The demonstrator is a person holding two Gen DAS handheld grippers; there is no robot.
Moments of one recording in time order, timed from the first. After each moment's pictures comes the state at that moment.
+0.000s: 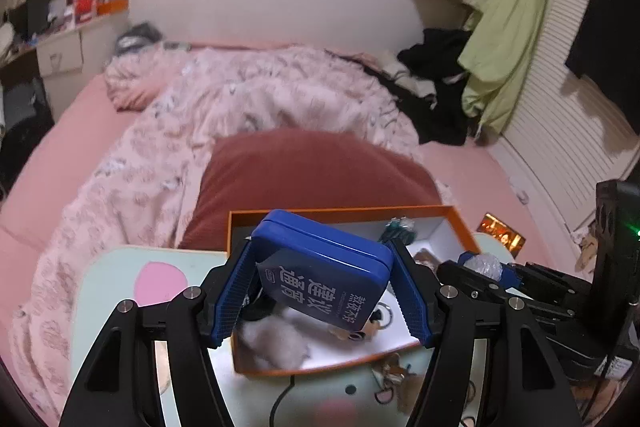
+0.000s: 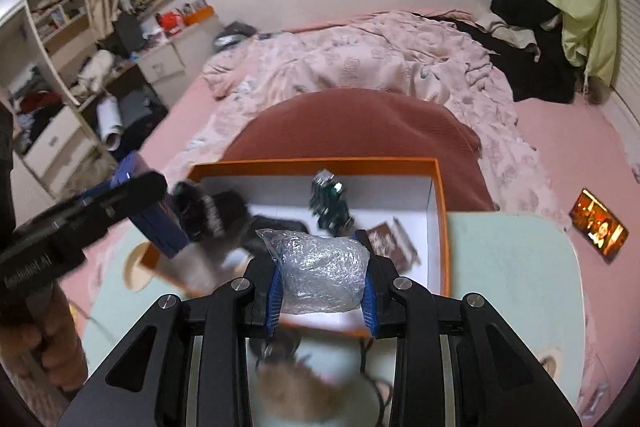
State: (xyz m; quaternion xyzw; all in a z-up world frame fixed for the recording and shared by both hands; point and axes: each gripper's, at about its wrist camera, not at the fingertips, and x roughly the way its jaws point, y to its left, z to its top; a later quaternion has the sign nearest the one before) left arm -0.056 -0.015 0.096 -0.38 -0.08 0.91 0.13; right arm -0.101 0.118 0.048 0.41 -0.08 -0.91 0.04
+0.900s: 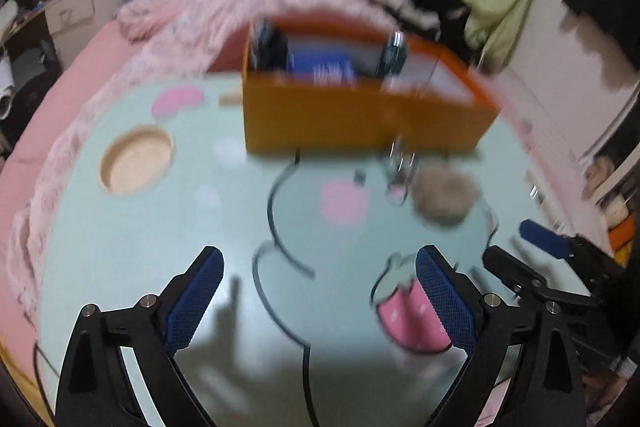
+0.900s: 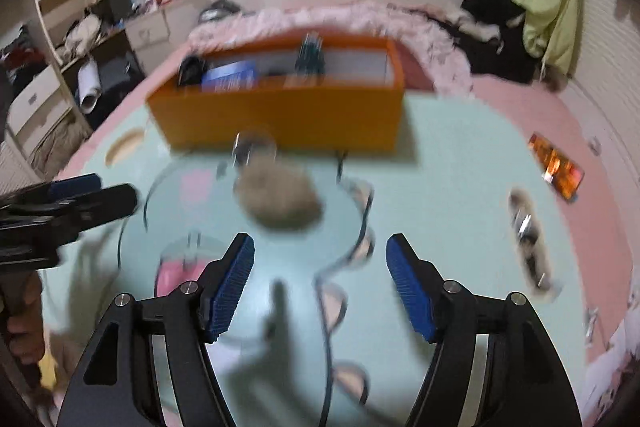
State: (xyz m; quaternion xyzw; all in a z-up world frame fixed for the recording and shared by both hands) left arm 0.077 -0.015 0.020 -0.47 -0.03 0.87 0.11; right arm 0.046 0.099 -0.009 0.42 -0.03 -0.91 -0.01
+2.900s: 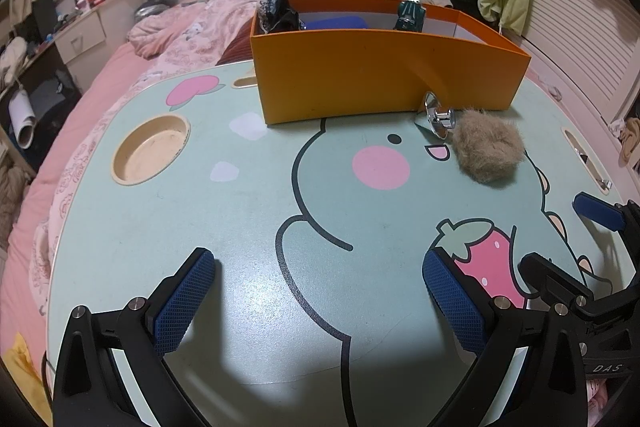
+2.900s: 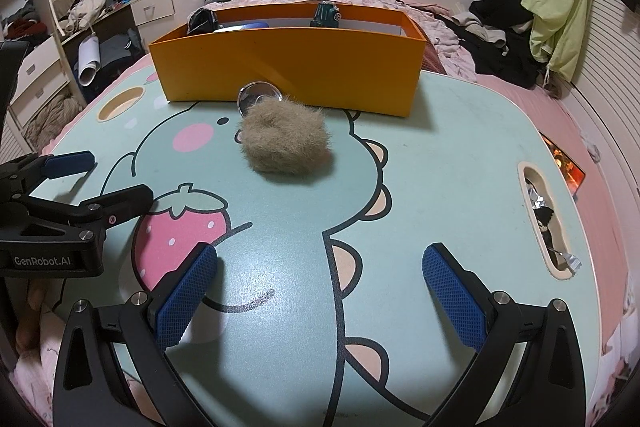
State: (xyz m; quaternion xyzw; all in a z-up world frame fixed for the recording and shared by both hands) left arm 0.083 -0.010 -0.001 -0.45 0.04 0.89 0.07; right arm 0.055 0.082 -0.035 0.42 0.01 -0.91 -0.02
